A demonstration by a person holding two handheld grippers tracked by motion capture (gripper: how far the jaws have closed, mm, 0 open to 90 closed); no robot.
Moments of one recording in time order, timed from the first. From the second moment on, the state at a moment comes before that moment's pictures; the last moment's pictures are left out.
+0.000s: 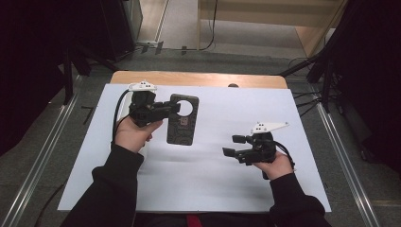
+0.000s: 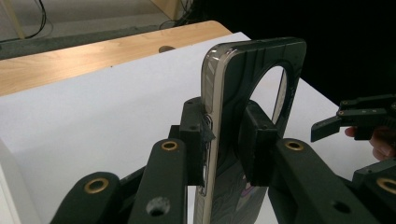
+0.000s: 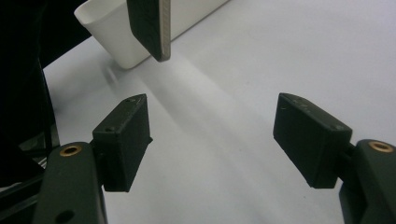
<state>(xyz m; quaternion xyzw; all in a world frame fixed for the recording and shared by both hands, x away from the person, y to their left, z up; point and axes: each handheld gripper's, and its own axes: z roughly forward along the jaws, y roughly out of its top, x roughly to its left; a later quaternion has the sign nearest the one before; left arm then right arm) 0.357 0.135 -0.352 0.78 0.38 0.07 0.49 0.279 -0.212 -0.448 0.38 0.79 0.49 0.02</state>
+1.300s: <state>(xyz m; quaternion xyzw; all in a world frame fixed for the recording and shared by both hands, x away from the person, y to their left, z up) 0.359 0.153 -0.338 0.78 0.39 0.07 0.49 0.231 -0.250 -0.472 0.40 0.78 0.48 0.03</state>
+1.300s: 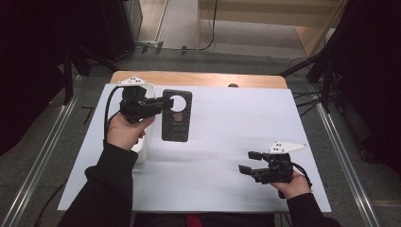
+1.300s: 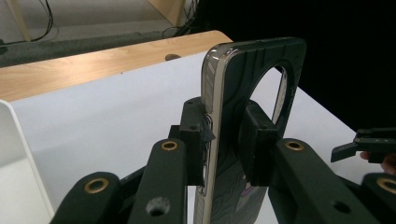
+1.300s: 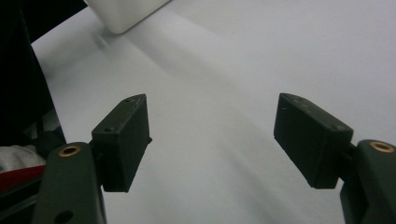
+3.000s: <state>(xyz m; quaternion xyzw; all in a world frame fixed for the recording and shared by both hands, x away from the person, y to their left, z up) 0.372 0.223 -0.304 0.74 0.42 0.10 0.51 0.227 -0.249 -0.475 0.40 0.78 0.48 0.02</state>
